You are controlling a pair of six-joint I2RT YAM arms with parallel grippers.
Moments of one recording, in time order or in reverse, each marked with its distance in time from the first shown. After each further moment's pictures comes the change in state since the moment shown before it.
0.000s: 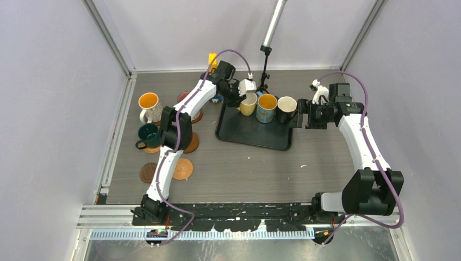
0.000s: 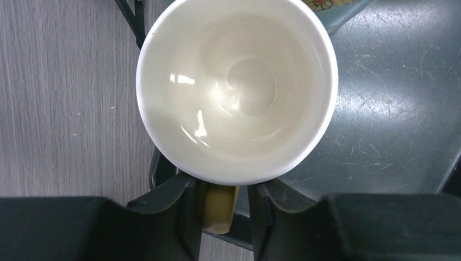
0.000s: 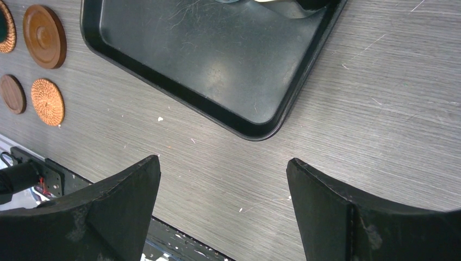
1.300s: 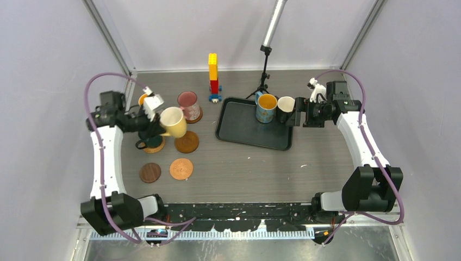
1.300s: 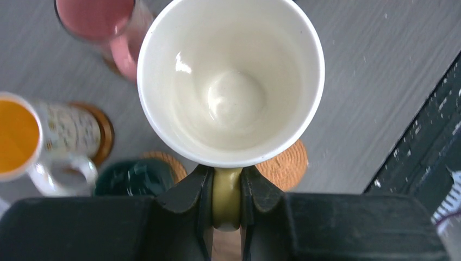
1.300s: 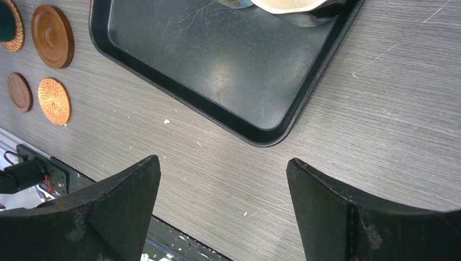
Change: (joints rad) left arm 0.658 -1.213 -0.982 -0.270 0.311 0.023; right arm 0.024 0.026 0.026 0.007 -0.008 0.013
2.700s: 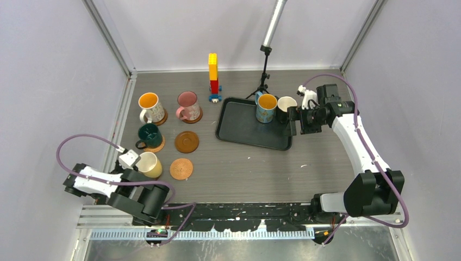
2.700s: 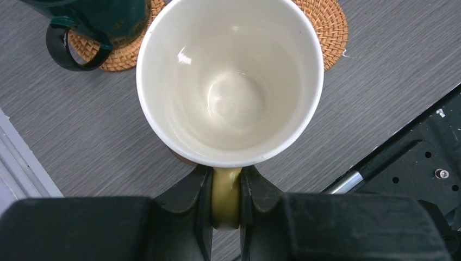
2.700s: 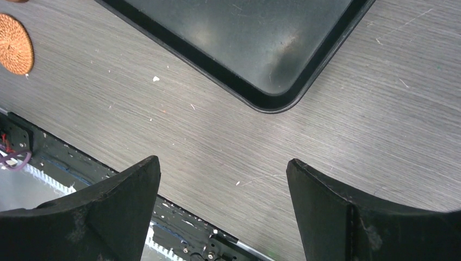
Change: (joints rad) left arm 1.083 -0.096 -0.562 -0.418 0.044 1.167; right arm 0.103 -0.035 -0.009 -0.121 0.078 -0.091
